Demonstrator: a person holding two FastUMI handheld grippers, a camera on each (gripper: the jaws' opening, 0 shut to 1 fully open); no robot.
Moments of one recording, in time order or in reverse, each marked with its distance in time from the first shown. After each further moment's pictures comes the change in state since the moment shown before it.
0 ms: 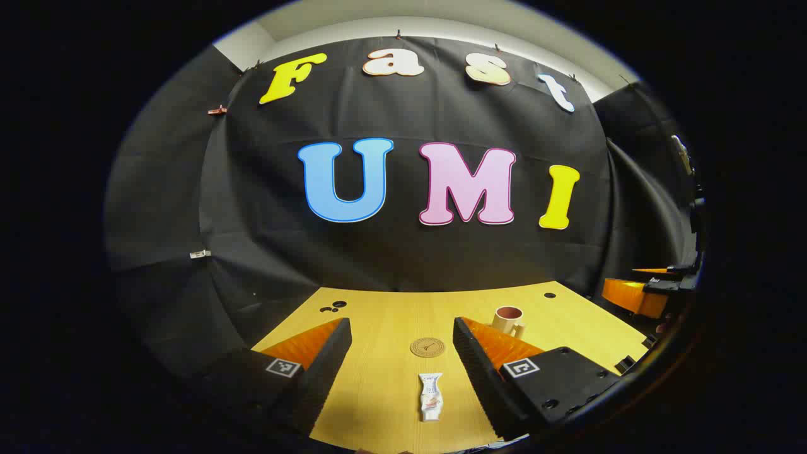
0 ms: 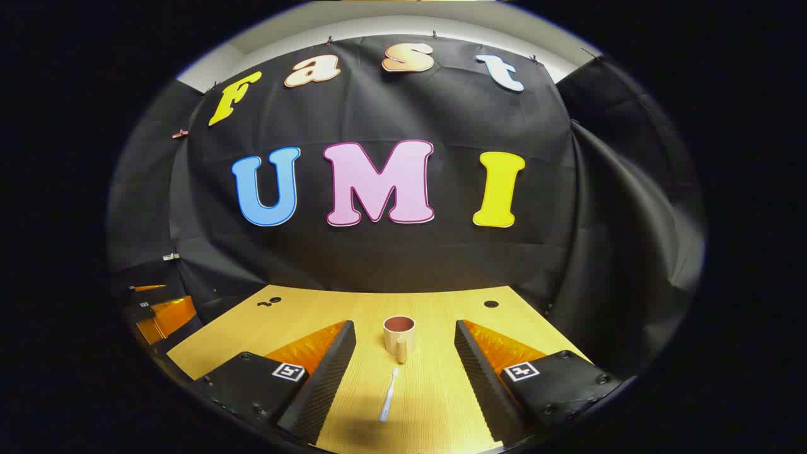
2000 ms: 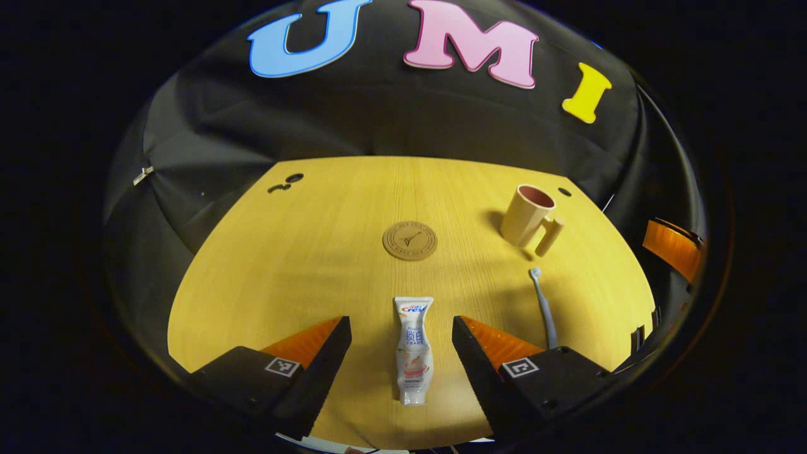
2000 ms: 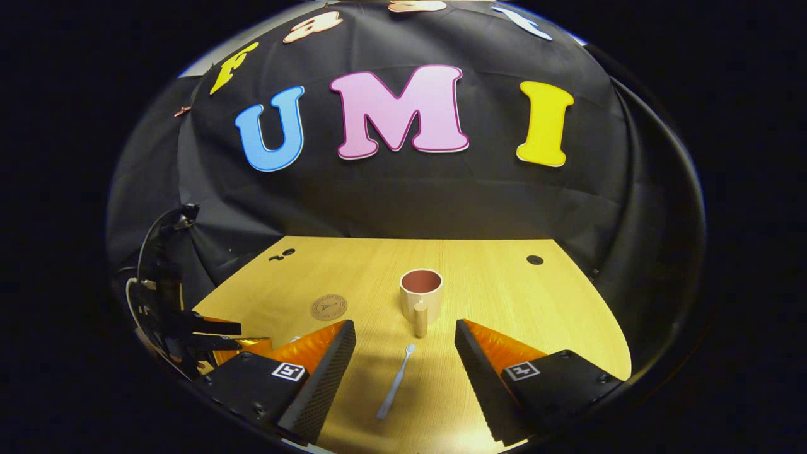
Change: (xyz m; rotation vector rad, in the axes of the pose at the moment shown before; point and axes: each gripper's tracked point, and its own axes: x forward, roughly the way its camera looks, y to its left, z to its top) left arm 0.120 -0.033 -0.198 -0.021 0.676 -0.062; right arm 0.087 -0.001 -0.097 0.002 0.310 0.175
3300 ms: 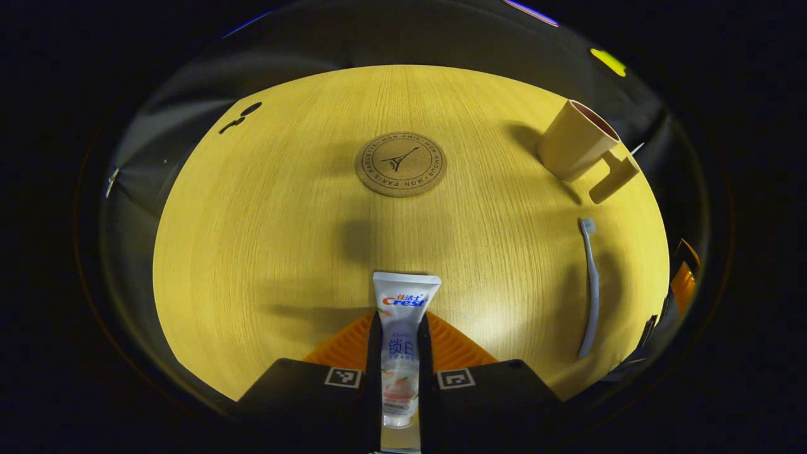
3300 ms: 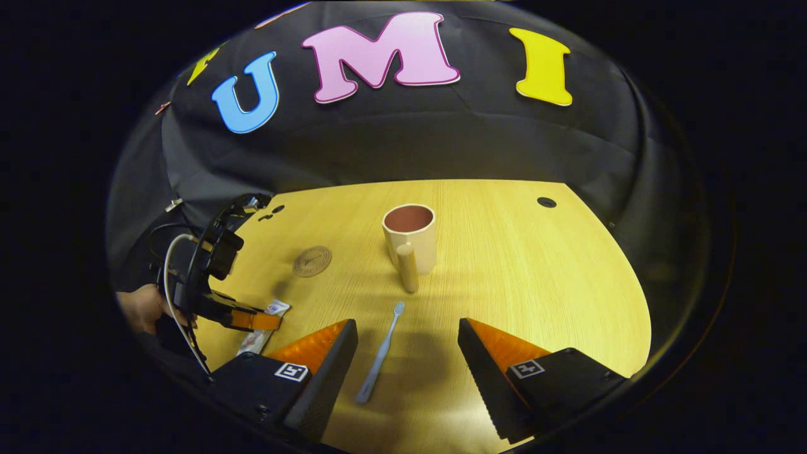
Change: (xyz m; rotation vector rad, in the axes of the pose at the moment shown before) left arm 0.077 -0.007 -0.039 0.043 0.414 -0.001; right arm 0.035 -0.015 -0.078 0.050 0.258 0.005
